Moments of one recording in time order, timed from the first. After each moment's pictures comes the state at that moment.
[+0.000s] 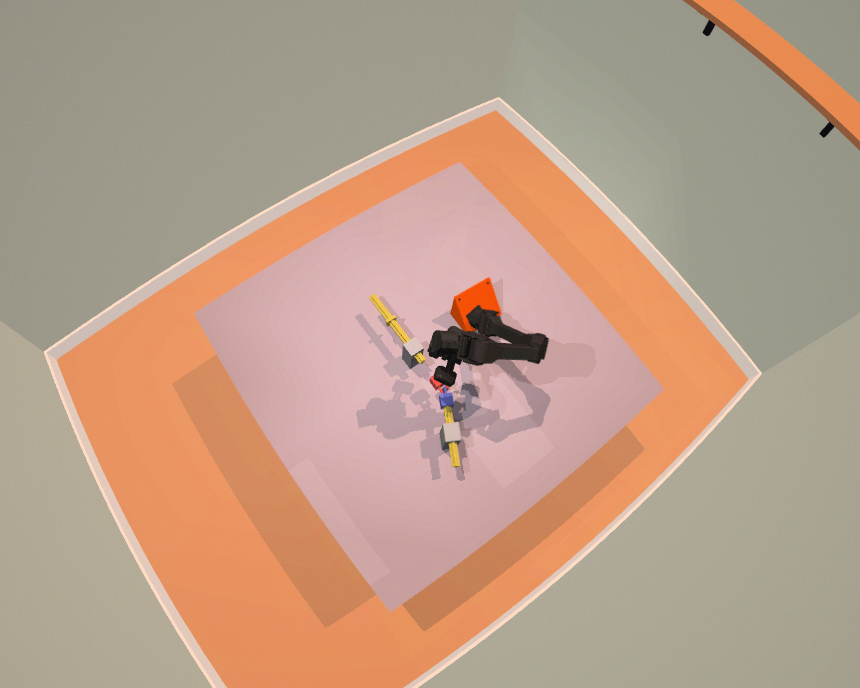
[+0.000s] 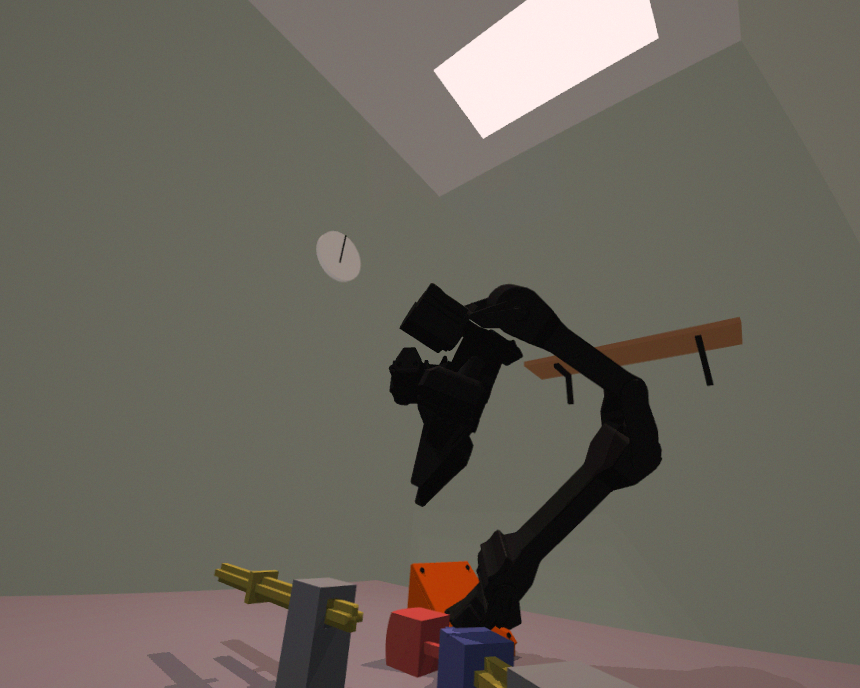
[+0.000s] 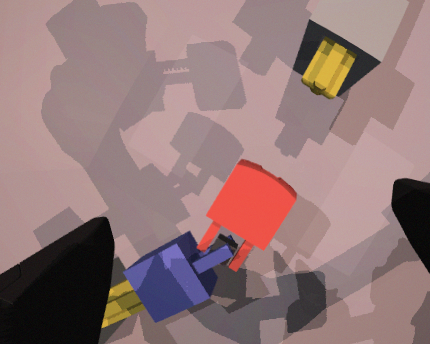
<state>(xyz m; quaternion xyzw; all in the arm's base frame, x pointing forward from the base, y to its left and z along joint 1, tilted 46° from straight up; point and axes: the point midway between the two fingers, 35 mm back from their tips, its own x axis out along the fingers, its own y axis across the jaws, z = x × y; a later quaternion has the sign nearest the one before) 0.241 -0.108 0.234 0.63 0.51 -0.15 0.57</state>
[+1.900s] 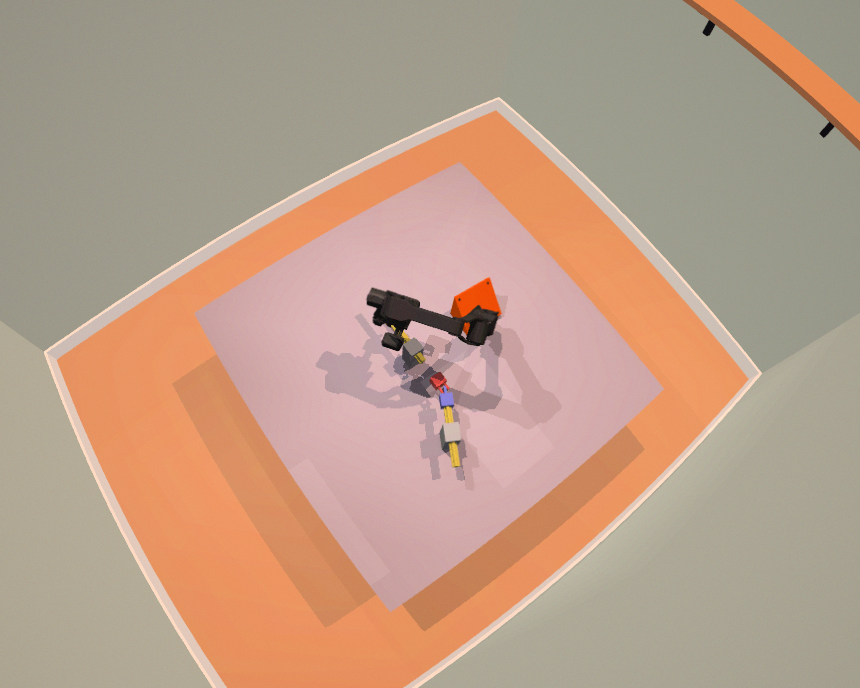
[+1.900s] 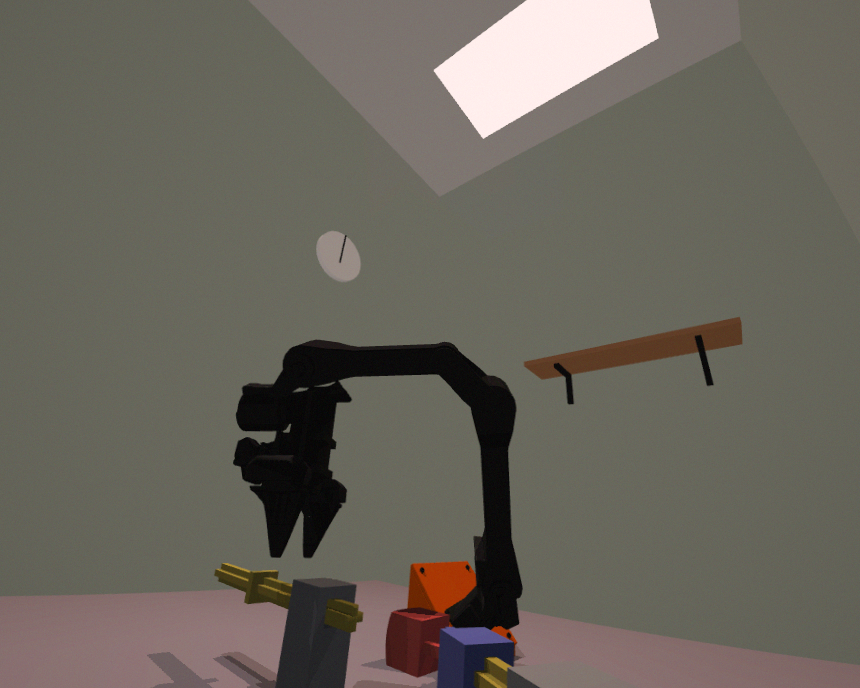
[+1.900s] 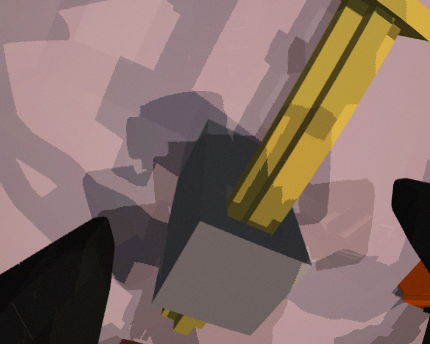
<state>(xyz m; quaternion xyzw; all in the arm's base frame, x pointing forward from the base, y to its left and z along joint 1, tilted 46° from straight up) 0.259 -0.187 0.055 0.64 0.63 -0.06 0.43</state>
